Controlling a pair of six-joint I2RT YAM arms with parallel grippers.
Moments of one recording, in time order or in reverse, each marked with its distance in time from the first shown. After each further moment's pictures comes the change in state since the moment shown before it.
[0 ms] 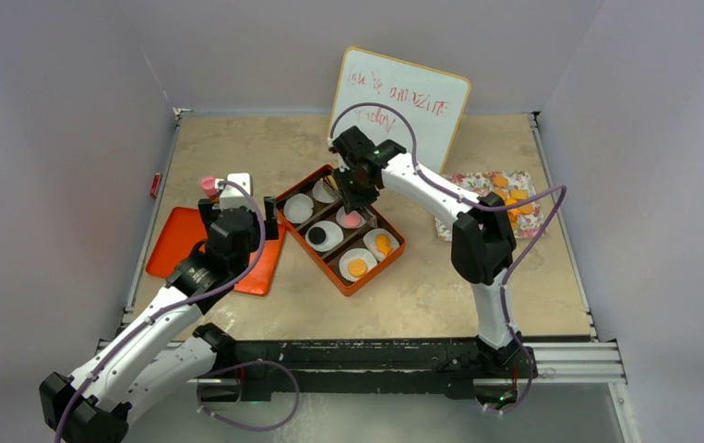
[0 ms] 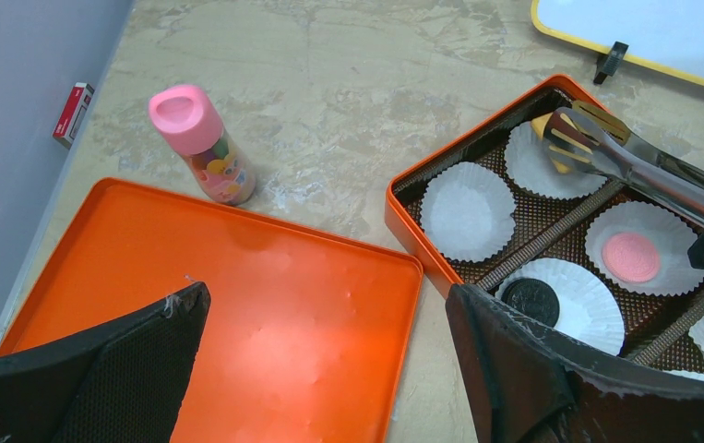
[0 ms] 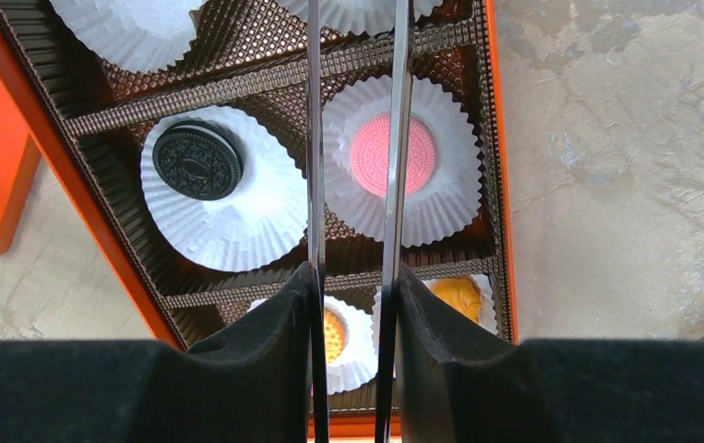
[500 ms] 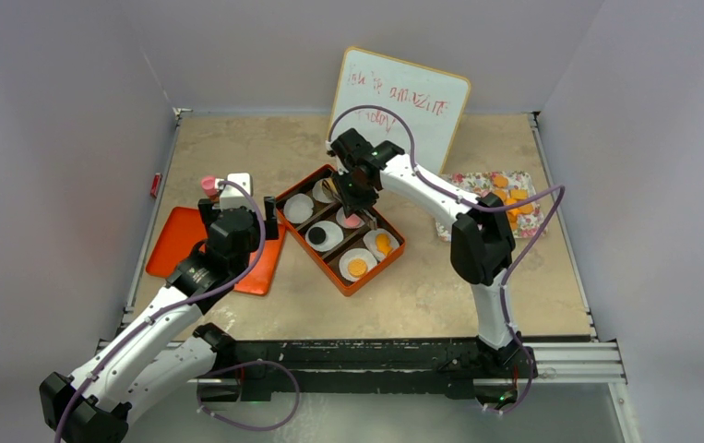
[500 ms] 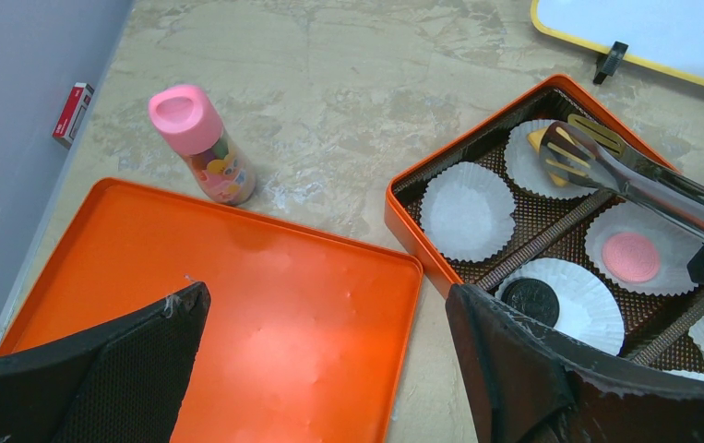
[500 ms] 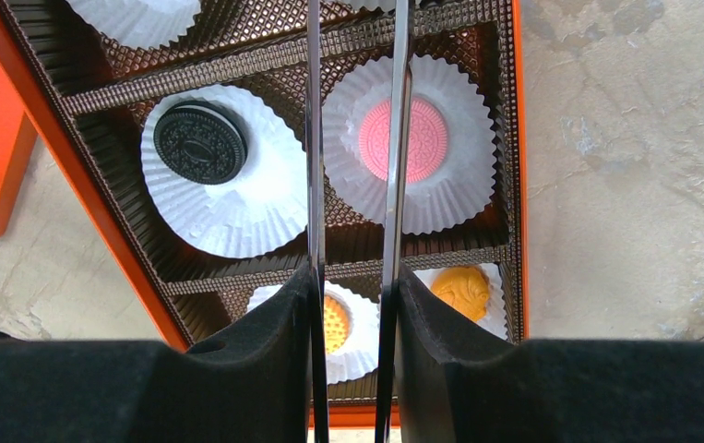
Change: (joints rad) left arm 0.000 0.000 0.000 0.000 0.000 0.000; right arm 0.011 0.000 0.000 -0.026 -0.007 -0.002
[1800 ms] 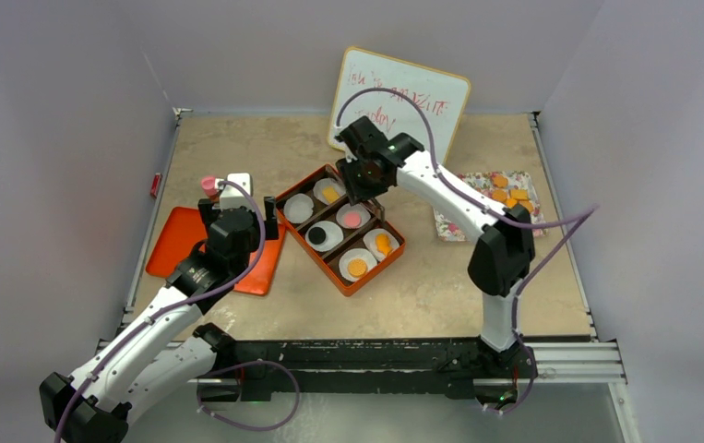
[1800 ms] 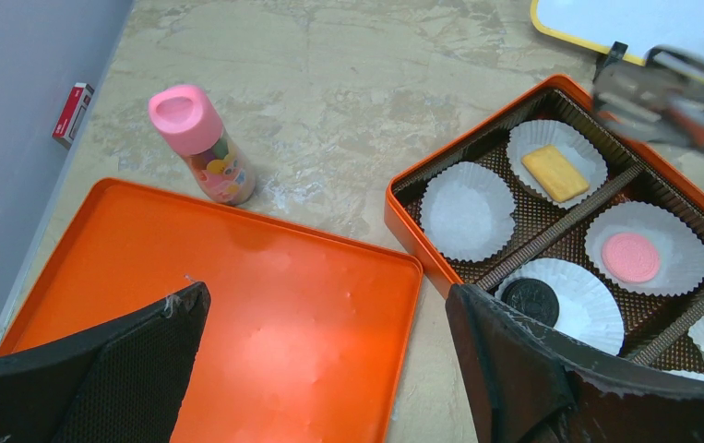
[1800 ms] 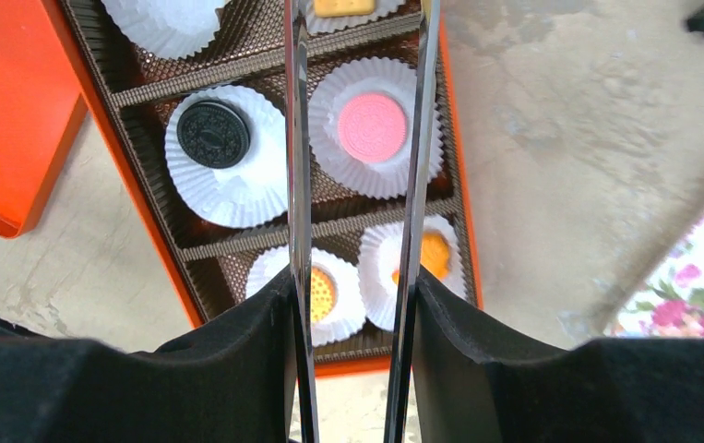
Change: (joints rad) left arm 0.000 0.000 0.000 0.000 0.001 0.000; right arm 0.000 -0.094 0.016 -0.033 0.056 -0.005
